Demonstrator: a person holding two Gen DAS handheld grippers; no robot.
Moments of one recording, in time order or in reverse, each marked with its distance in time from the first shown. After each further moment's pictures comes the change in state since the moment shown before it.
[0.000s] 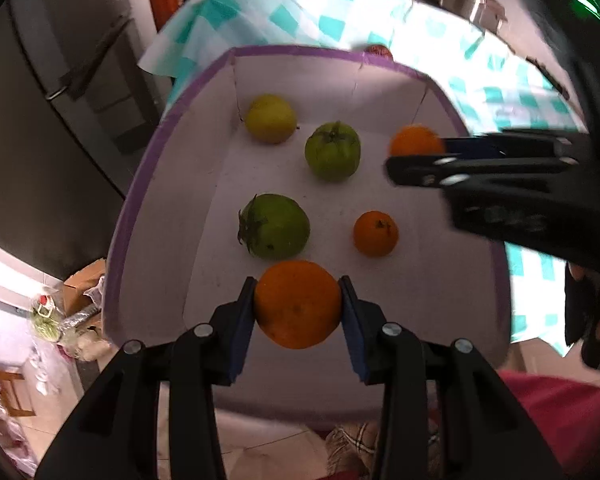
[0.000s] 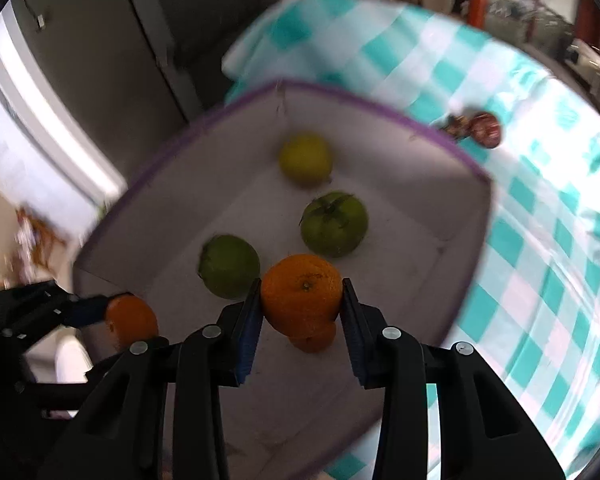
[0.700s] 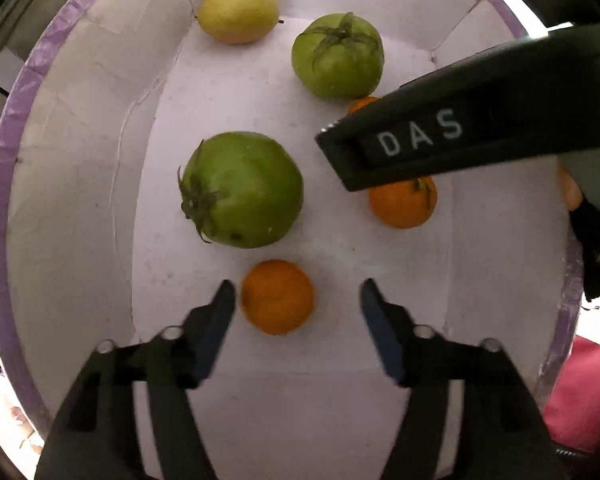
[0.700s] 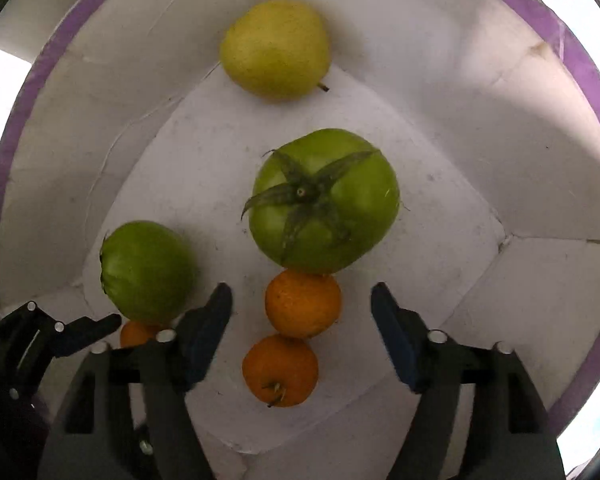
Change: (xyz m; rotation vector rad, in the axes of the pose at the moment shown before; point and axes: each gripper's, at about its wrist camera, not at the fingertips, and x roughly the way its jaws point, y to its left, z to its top) left arm 0.092 0.001 0.031 0.002 0.365 -0.086; right arm 0.117 -0.023 0.045 0.034 0.432 0.027
